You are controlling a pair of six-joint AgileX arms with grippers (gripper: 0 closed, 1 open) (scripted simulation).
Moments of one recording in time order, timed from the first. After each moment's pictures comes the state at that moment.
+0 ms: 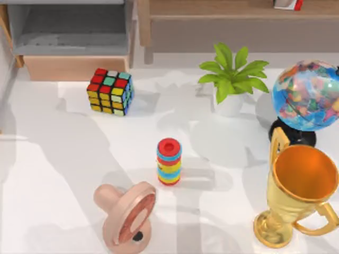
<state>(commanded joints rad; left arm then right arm) 0.34 2.28 1.90 -0.93 0.00 0.39 0.00 0.00 0.00 0.00 0.00 0.00</state>
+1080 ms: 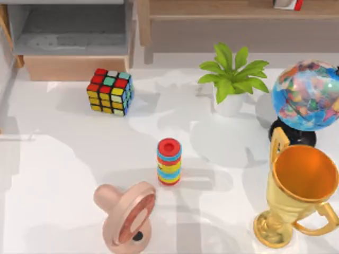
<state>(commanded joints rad) 0.34 2.11 2.00 -0.86 -0.05 0.72 0.00 0.00 0.00 0.00 0.00 0.00</state>
